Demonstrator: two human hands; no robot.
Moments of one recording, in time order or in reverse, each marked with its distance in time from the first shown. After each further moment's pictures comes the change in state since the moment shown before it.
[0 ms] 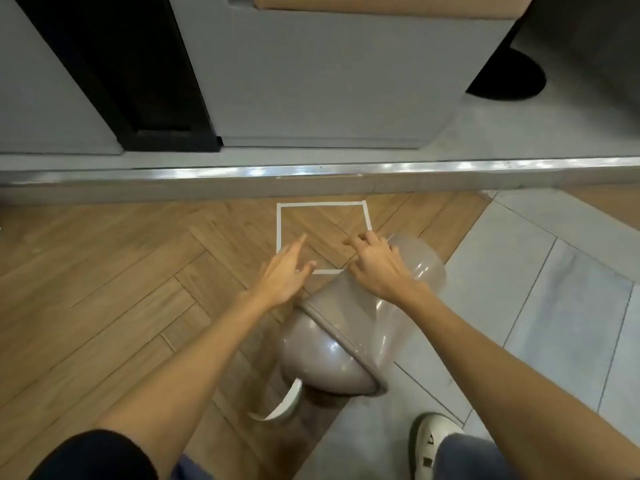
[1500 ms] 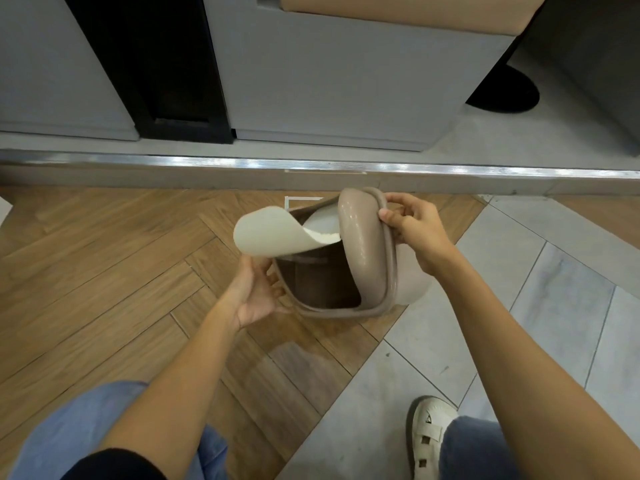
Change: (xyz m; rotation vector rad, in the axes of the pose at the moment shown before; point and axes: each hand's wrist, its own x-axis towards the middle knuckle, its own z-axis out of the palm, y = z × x) left_hand -0.073 -0.045 -0.009 -1.654 -0.211 -0.447; right_hand -0.036 -0.016 -0.063 0.929 0.233 0.153
